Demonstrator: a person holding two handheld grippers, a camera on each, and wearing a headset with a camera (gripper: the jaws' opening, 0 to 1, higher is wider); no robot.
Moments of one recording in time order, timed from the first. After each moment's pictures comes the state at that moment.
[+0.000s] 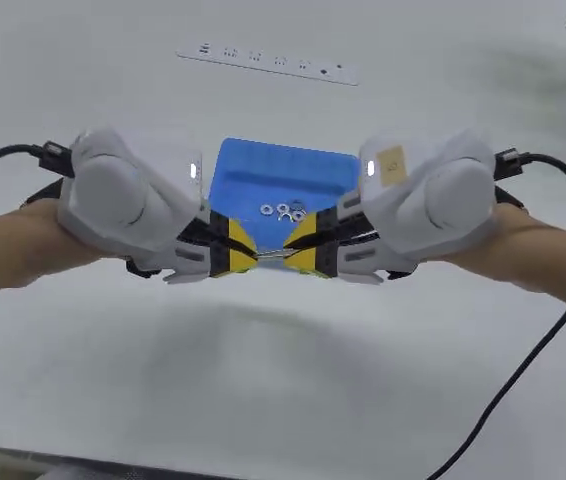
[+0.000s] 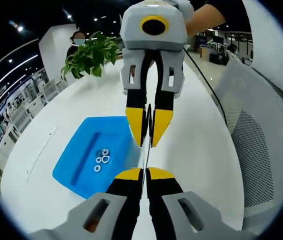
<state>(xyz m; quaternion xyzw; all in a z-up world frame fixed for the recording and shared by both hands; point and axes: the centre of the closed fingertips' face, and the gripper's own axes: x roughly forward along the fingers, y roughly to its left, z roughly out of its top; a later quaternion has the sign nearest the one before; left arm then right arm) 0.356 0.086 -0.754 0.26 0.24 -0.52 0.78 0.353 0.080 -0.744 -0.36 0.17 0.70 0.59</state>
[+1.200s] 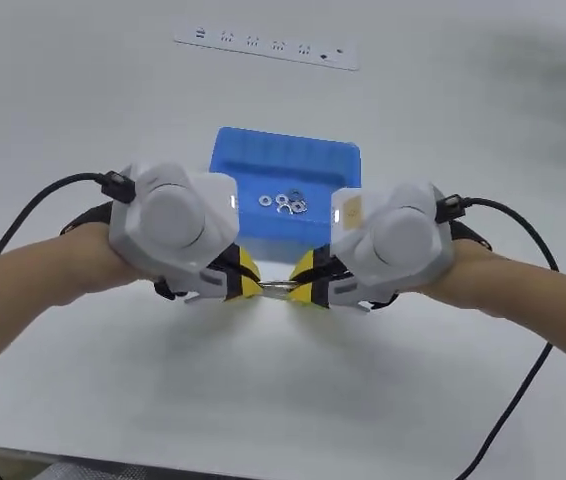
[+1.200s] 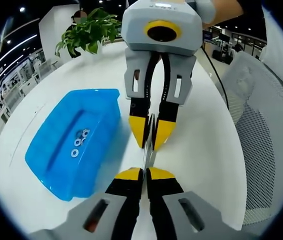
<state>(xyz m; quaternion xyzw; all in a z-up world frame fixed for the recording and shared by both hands) 0.346 0.078 -0.795 0.24 0.32 -0.51 0.76 0.351 0.065 -0.808 -0.35 0.27 0.68 0.58</state>
